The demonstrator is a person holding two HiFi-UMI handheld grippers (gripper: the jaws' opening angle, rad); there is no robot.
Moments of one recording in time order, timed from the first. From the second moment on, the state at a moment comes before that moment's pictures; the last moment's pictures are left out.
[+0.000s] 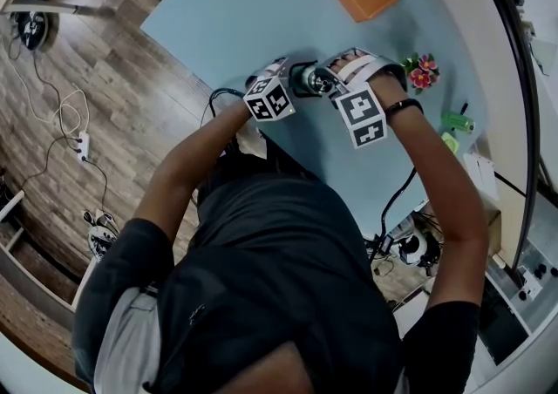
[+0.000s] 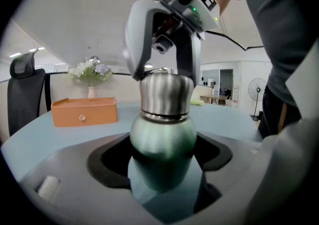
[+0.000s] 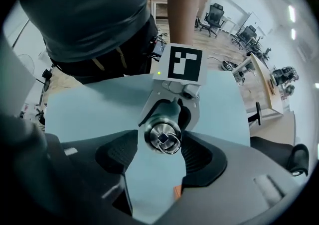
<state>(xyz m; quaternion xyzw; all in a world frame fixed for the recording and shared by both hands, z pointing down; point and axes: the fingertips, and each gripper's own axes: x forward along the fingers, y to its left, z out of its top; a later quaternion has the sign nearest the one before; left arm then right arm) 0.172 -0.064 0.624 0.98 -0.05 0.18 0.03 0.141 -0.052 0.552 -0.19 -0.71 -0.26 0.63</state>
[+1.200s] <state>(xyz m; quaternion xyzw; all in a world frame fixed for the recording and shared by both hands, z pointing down) 0.172 -0.065 0.624 0.98 -0.06 0.18 0.03 0.142 -0.067 0.552 0.46 -0.76 0.20 0.42</state>
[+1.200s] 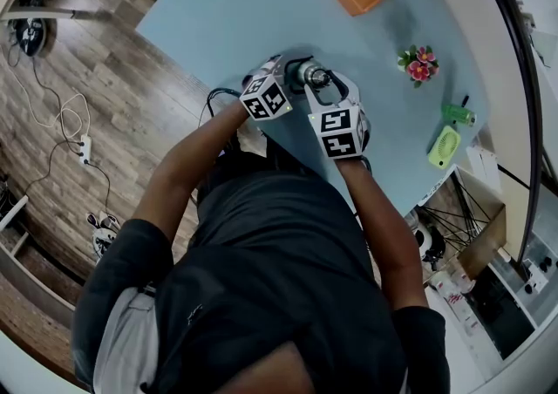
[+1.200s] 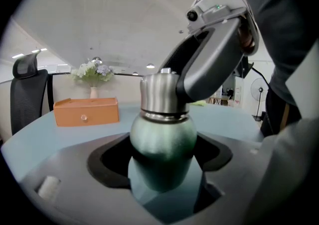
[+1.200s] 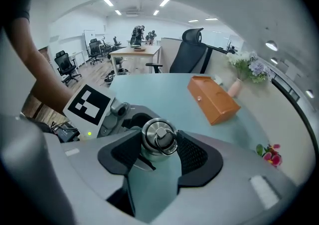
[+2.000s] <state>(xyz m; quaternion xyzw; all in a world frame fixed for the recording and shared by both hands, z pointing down) 0.172 -0.064 0.623 0.98 -0.06 0.17 0.03 0.129 -0.058 0.533 0.18 -0.83 0.02 0.53</state>
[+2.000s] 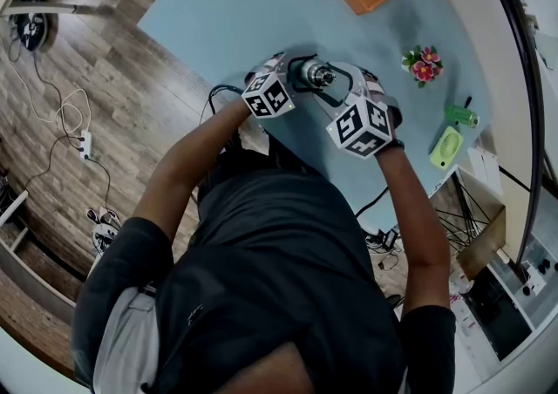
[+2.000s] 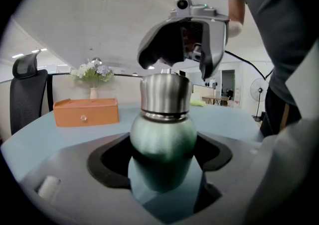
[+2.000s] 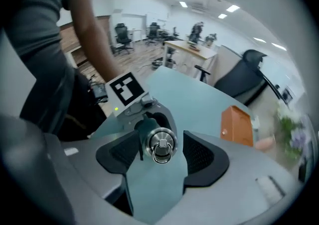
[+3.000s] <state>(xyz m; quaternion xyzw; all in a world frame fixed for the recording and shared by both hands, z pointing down) 0.173 -0.065 0.624 0.98 -0.06 0.17 0.03 0.134 -0.061 0.559 0.10 -0.84 0.08 0.53</state>
